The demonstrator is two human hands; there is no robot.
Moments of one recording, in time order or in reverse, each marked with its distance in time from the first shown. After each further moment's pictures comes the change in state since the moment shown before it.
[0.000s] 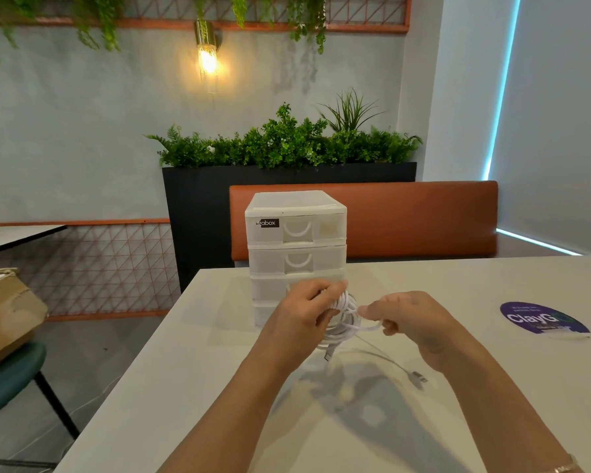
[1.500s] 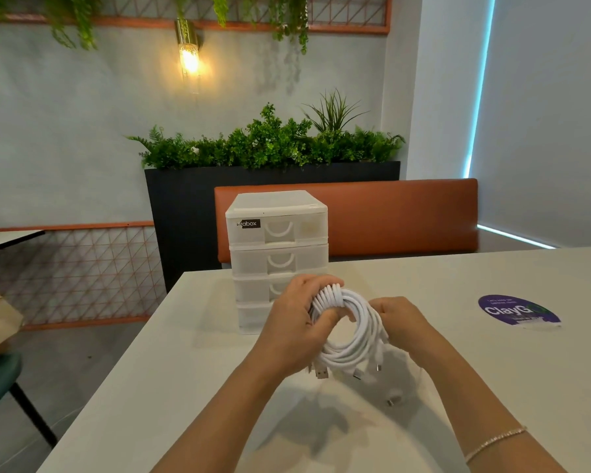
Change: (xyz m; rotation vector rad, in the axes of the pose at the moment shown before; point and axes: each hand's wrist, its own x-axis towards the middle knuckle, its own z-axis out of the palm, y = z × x) left_hand 0.018 0.048 -0.024 -0.412 -0.193 -0.453; right_hand 0.031 0.037 -0.012 -0.552 0.022 -0.109
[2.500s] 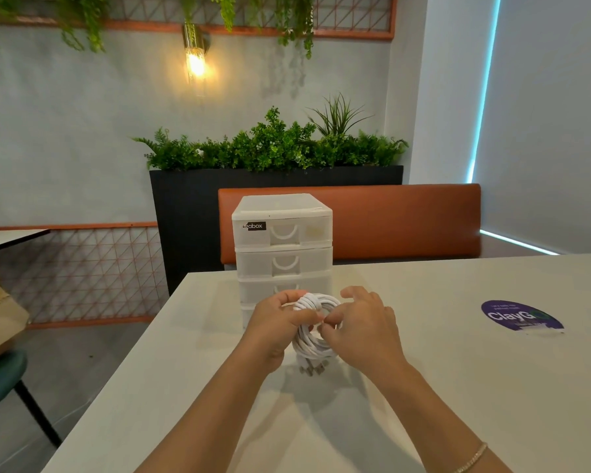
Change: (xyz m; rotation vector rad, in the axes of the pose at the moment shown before) left_hand 0.010 -0.029 -0.005 -0.656 0.028 -0.691; right_hand -0.033 -0.057 0.028 -0.338 0.212 -0.164
